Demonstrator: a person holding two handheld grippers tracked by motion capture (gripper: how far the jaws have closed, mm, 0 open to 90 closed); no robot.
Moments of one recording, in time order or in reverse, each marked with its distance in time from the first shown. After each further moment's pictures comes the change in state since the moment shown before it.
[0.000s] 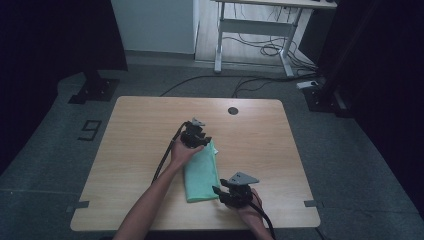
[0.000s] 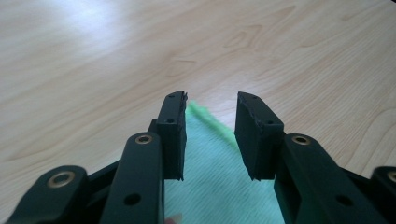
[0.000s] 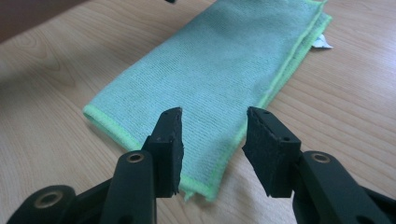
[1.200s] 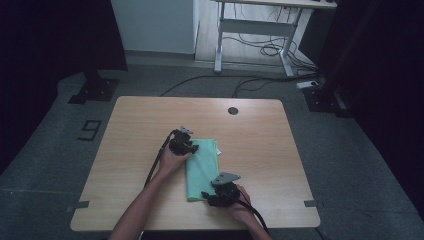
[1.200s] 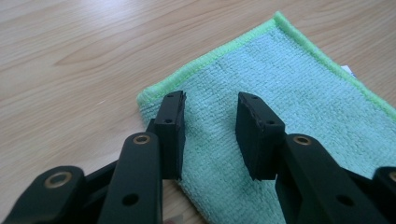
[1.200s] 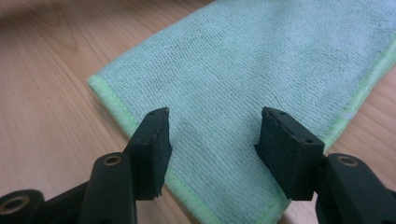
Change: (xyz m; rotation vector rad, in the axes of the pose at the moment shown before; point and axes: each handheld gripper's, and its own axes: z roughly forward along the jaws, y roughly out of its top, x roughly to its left) left arm 0.023 -0.042 0.005 0.086 0.044 -0.031; right arm 0.013 0.003 0.038 0.138 0.064 -0.106
